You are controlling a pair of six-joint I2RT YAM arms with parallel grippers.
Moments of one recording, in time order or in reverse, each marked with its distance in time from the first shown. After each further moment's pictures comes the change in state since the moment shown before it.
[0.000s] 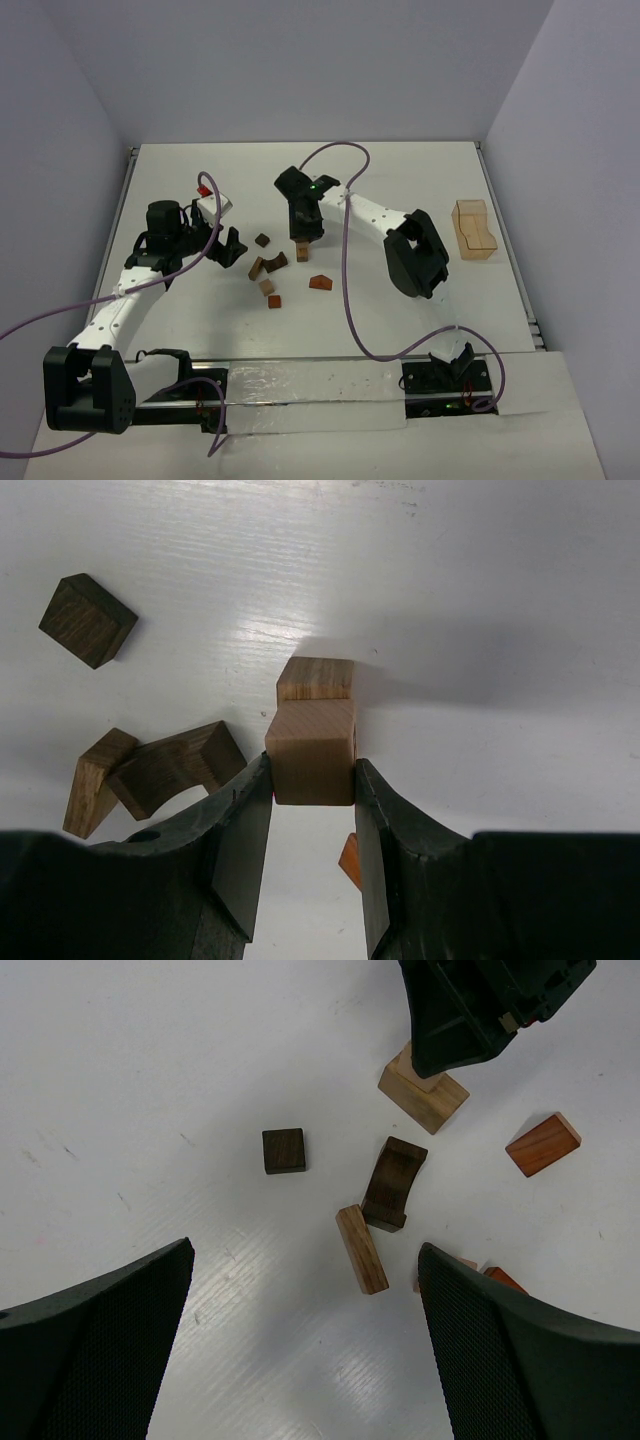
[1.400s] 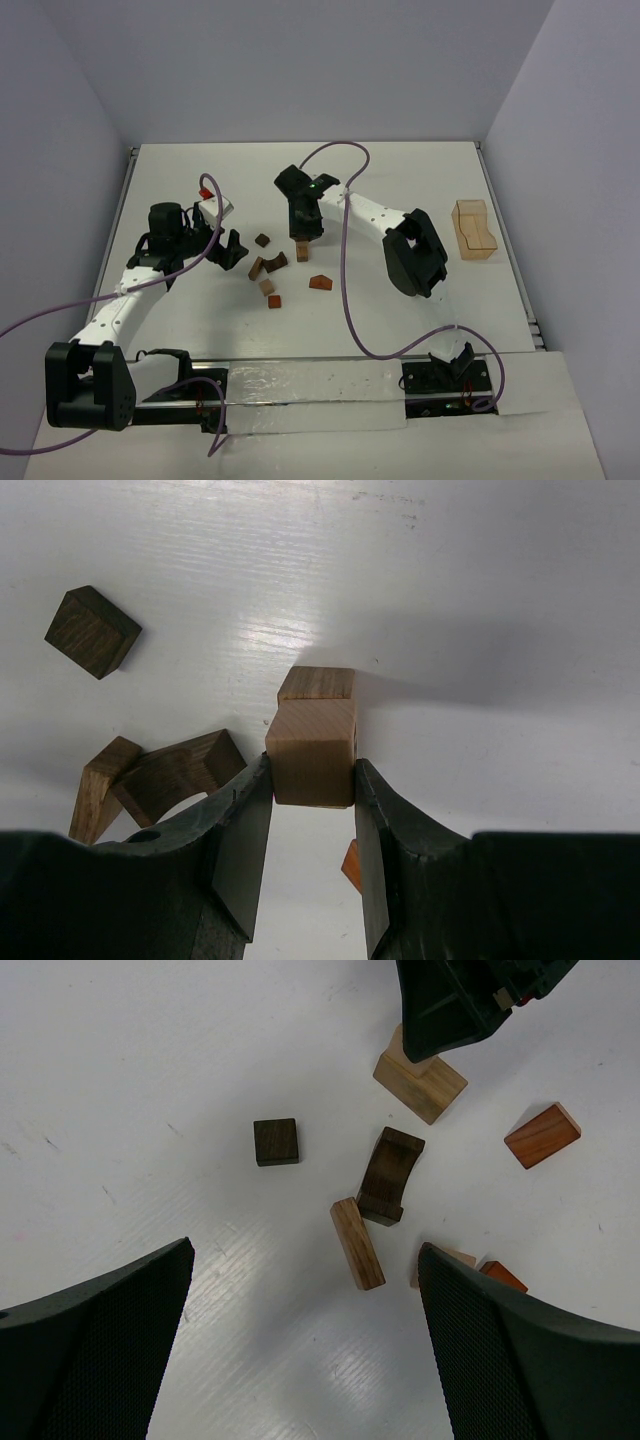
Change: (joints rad) left arm 0.000 0.015 -0.021 0.014 0.009 0.000; right arm -0.004 0.018 0.020 -0.004 -0.002 0.003
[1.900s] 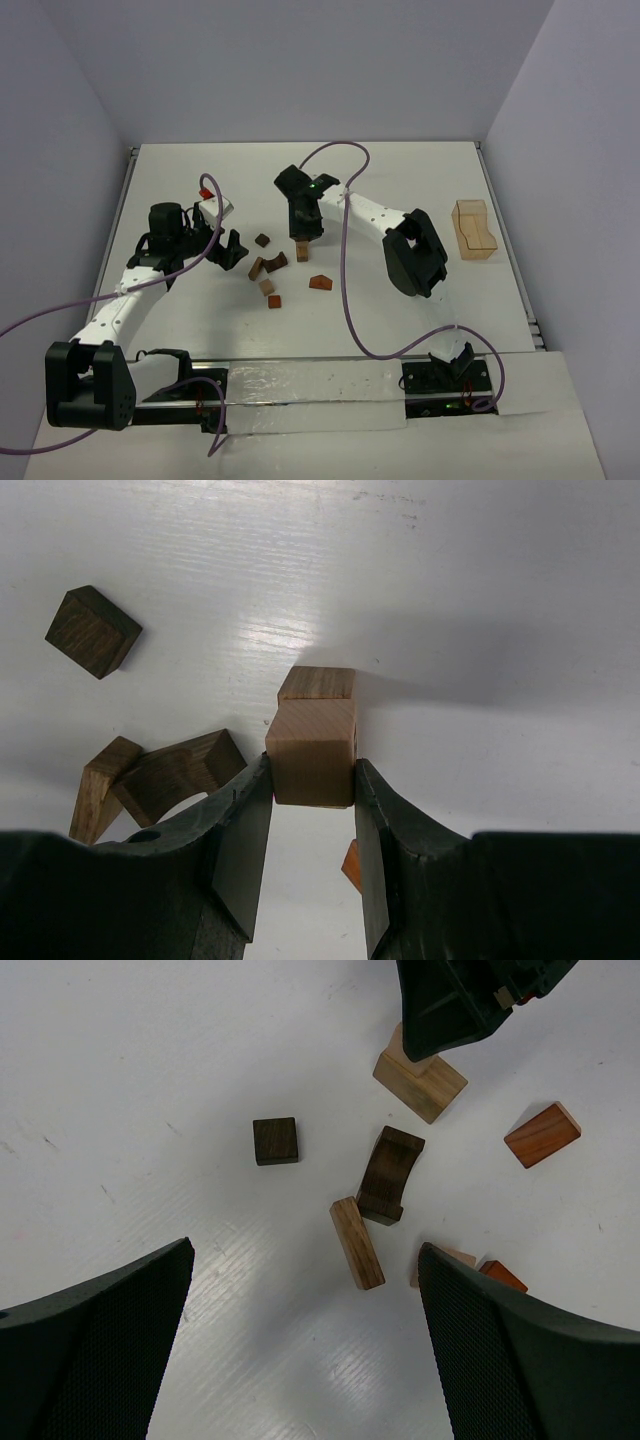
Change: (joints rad) left arm 0.000 0.002 -0.001 0.000 0.001 0.000; right arm 0.005 0.000 0.000 0.000 0.000 0.000
